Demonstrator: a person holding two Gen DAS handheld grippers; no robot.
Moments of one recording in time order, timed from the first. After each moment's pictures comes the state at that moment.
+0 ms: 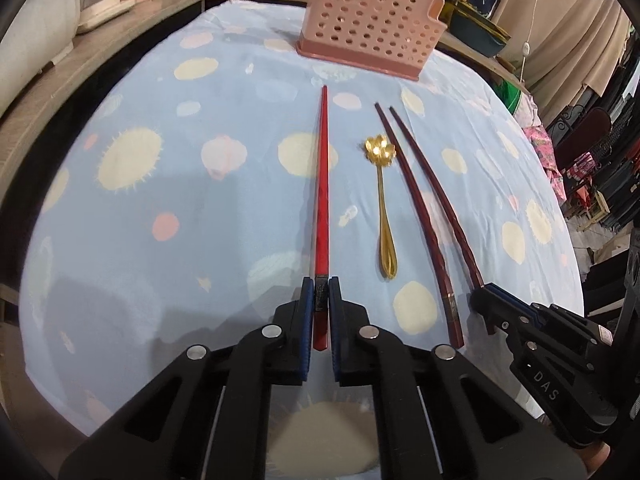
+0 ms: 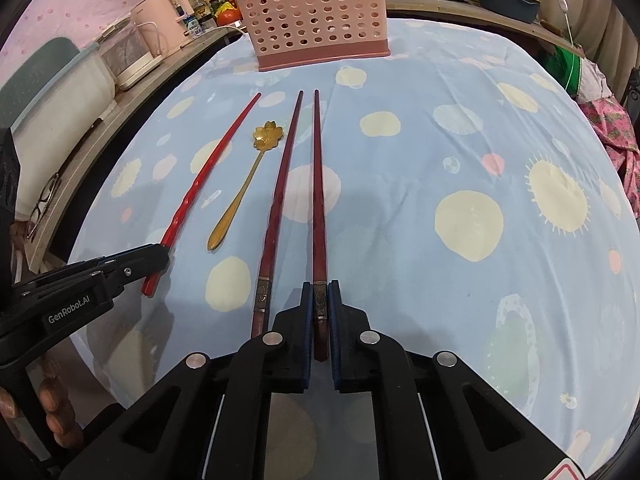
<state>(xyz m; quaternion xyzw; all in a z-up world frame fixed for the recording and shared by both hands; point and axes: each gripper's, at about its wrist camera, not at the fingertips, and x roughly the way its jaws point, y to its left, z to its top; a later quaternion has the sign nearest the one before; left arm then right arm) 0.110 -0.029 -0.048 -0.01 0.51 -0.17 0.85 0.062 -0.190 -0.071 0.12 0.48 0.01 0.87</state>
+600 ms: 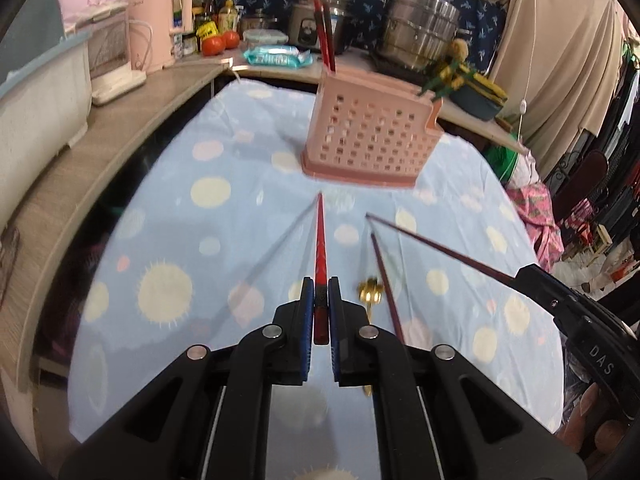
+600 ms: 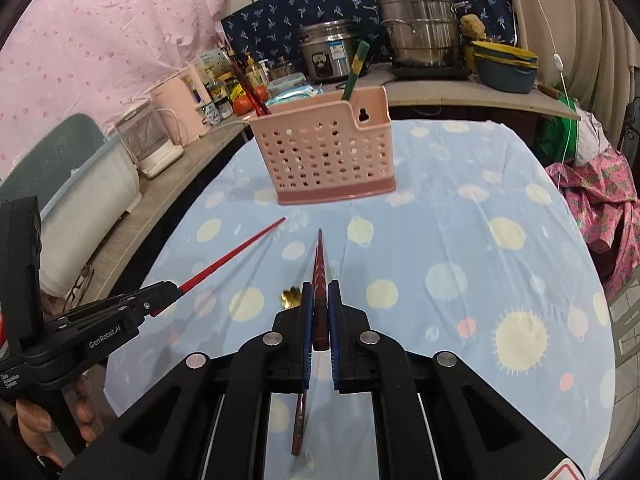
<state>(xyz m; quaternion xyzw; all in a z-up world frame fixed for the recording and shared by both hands) 0.160 -0.027 0.042 -0.03 0.42 -0.16 0.89 0.099 -0.215 0.037 0.13 0.36 0.02 0.92</state>
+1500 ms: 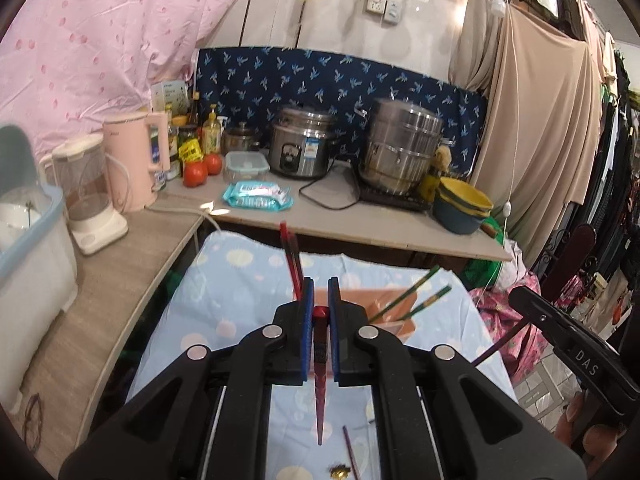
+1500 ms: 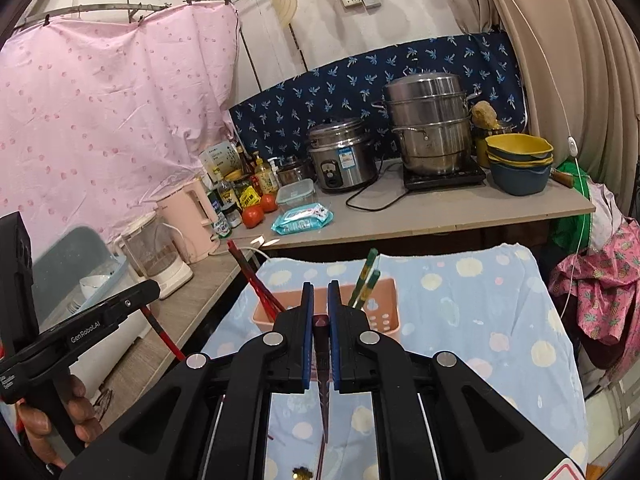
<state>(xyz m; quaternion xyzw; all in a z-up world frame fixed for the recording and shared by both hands) 0.259 -0.054 0.190 -0.05 0.26 -0.18 0.95 0.203 -0.268 0.164 0.15 0.22 0.02 0.96</state>
